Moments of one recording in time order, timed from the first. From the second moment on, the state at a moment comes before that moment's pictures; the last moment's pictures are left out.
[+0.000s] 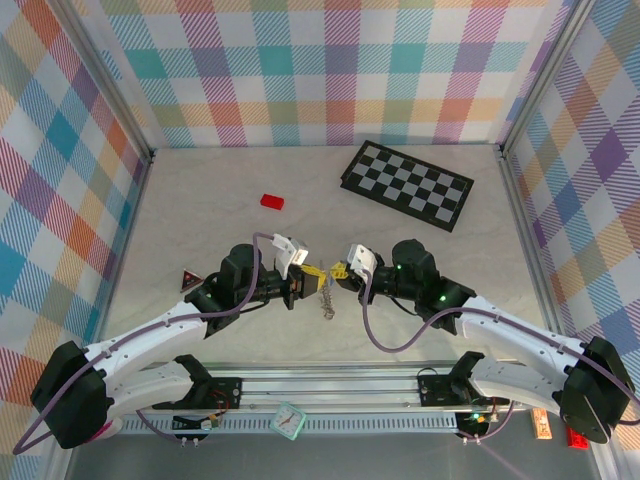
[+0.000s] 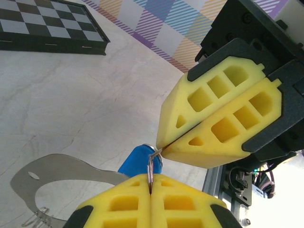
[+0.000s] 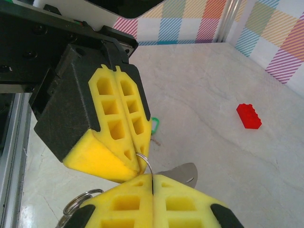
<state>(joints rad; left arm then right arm) -0.73 1.03 0.56 0.16 0.47 -0.29 0.82 1.02 0.61 0.08 -0.36 -0.28</state>
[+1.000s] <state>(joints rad) -0.73 1.04 0.56 0.18 0.46 -0.29 0.82 1.03 0.61 0.10 -0.33 -0.27</state>
